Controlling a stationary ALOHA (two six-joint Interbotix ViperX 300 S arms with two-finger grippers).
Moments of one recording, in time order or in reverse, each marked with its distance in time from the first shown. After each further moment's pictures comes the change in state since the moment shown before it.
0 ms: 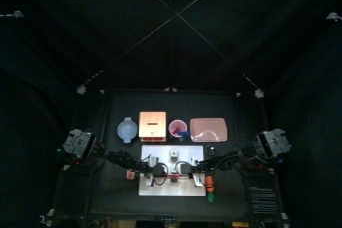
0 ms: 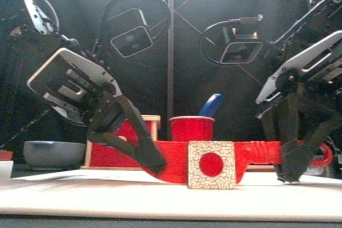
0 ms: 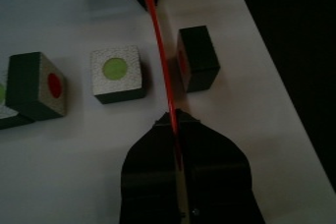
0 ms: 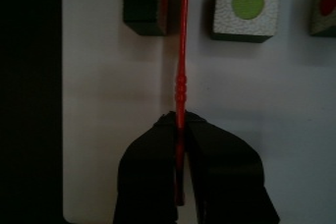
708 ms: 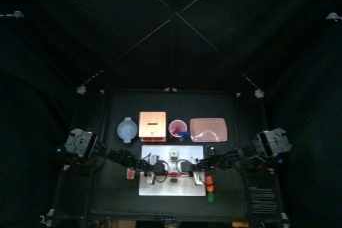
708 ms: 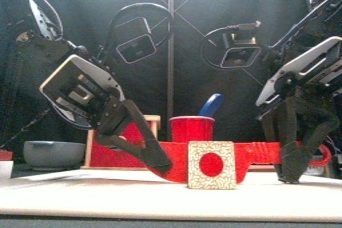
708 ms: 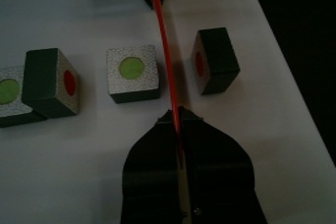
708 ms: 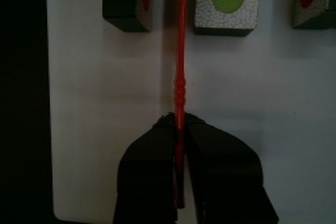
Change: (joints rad) left arm 0.072 -0.031 0.008 0.021 0.037 0.002; right arm -0.040 -0.023 0.009 -0.015 0.015 0.000
